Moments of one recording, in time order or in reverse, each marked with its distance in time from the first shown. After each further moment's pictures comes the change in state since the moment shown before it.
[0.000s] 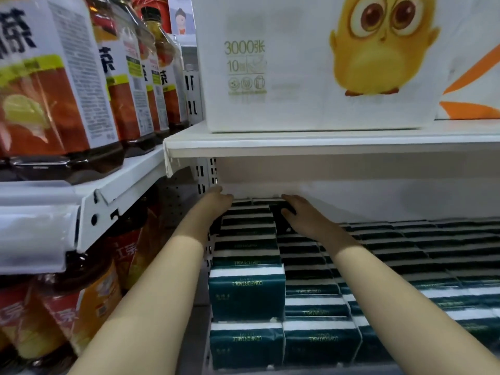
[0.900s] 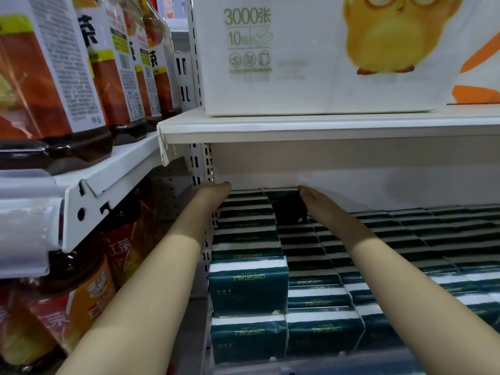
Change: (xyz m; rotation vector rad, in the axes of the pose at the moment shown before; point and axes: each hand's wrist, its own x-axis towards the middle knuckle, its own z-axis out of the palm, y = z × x) left_hand 0.018 -0.004 0.007 -0.218 0.080 -0.104; right_hand -0.005 0.021 -0.012 0.269 0.079 0.147
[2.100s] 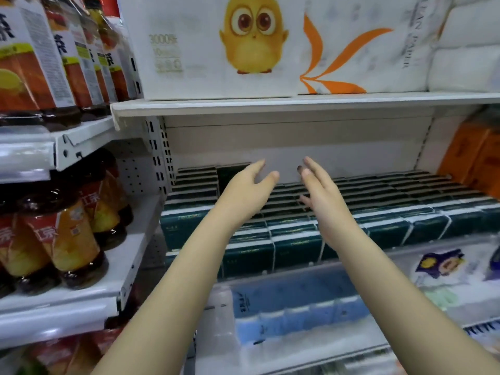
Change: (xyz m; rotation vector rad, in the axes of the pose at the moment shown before) left_hand -0.257 0.037 0.083 0.002 -0.246 0.576; right_hand -0.235 -0.019 -0.064 0.557 0.348 -0.113
